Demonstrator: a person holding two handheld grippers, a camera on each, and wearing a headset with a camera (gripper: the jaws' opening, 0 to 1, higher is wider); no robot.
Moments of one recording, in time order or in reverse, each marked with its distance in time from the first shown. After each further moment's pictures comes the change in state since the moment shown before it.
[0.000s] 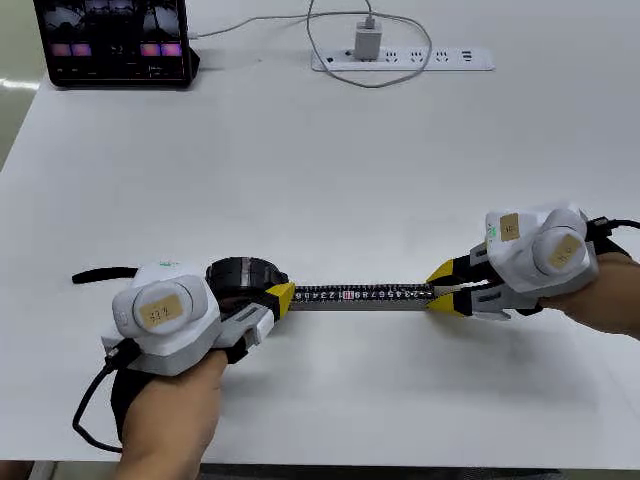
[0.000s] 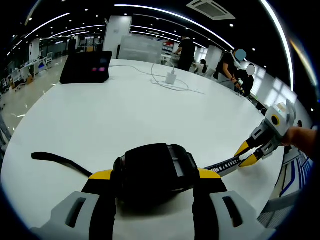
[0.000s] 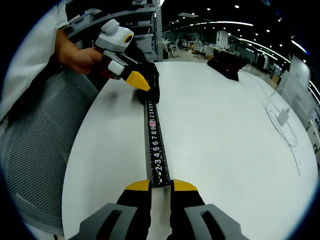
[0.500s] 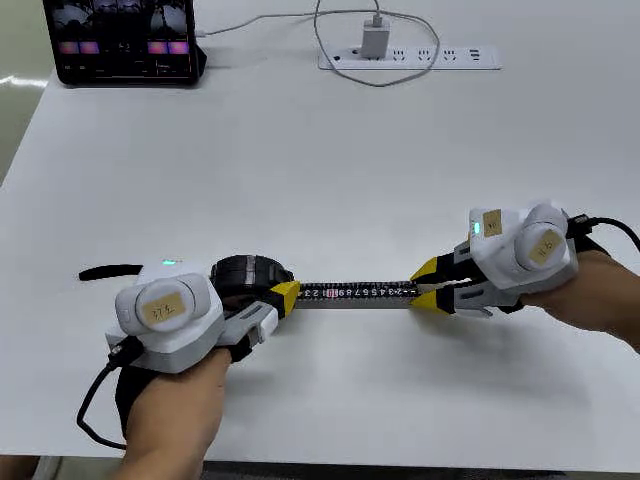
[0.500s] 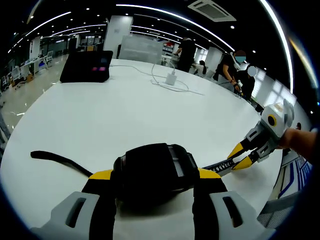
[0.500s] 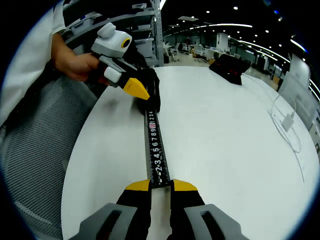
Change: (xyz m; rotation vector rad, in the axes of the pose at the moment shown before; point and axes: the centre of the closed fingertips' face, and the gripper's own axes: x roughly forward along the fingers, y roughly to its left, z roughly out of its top) left arm 0.000 0.000 0.000 -0.013 -0.004 -0.010; right arm 0.017 -0.001 0.018 0.009 -0.041 0.018
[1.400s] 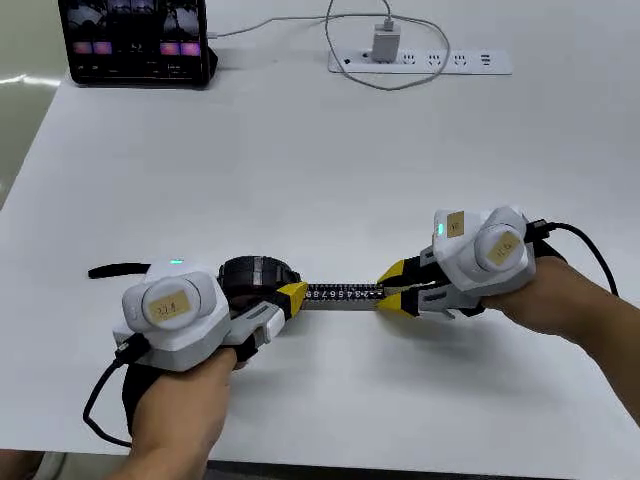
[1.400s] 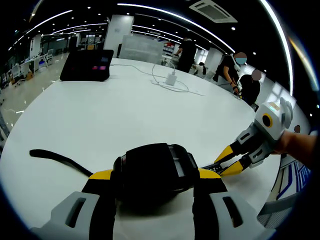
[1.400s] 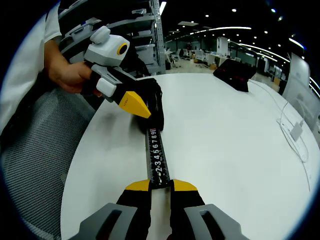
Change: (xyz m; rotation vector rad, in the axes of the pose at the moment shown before) left arm 0.000 0.001 0.000 -0.017 0.001 -0.009; right arm 0.033 0.002 0.035 0.011 -0.063 0.027
